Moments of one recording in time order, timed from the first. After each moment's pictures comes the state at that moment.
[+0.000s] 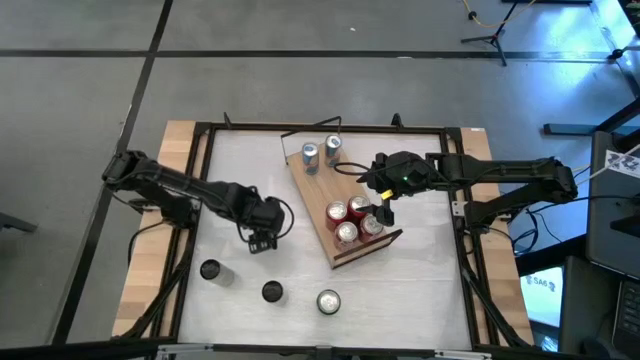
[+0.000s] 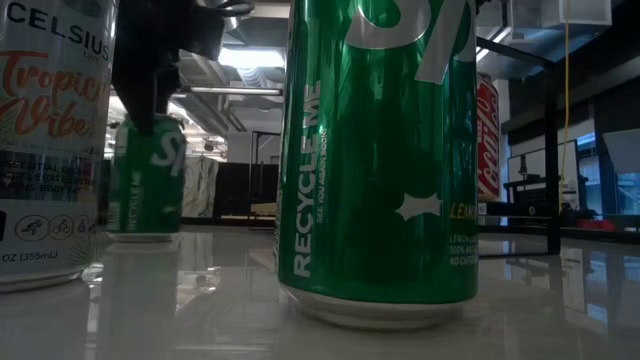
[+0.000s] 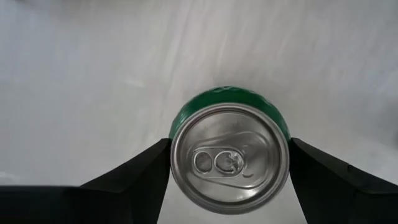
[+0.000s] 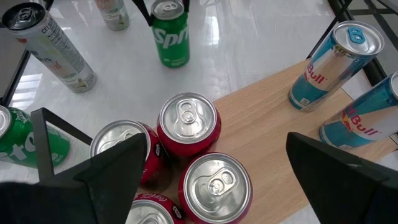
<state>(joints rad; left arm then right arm) -0.21 1.46 1.12 -1.08 -0.18 -0.54 -0.01 1.27 1.18 -0.60 -0.02 0.01</state>
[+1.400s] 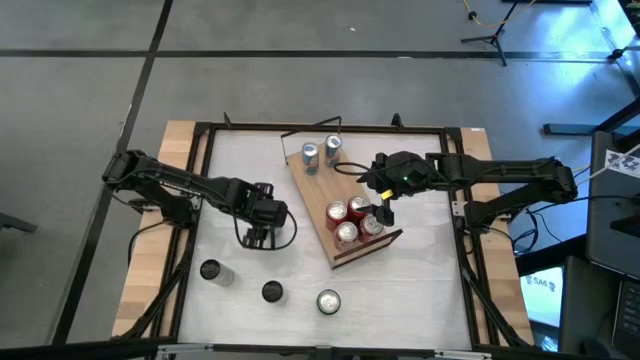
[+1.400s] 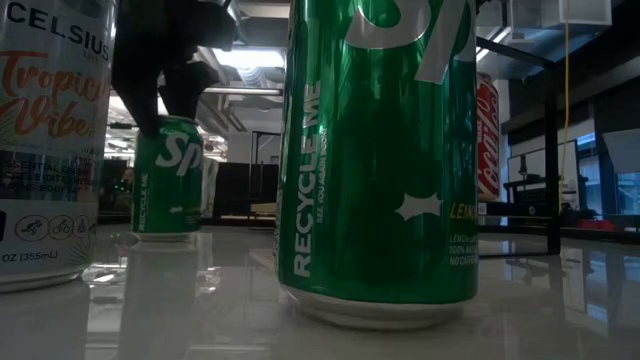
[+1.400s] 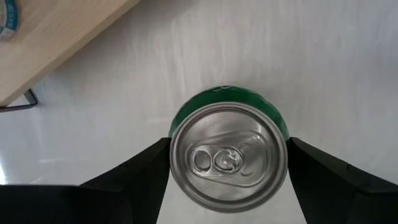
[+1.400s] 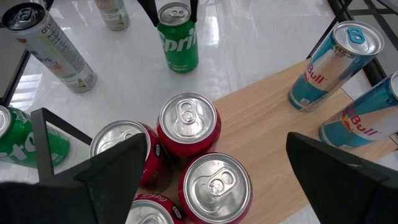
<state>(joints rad) -0.16 1.46 1.12 -1.02 -0.17 -0.05 -0.01 1.27 1.18 -0.60 -0.02 0.01</state>
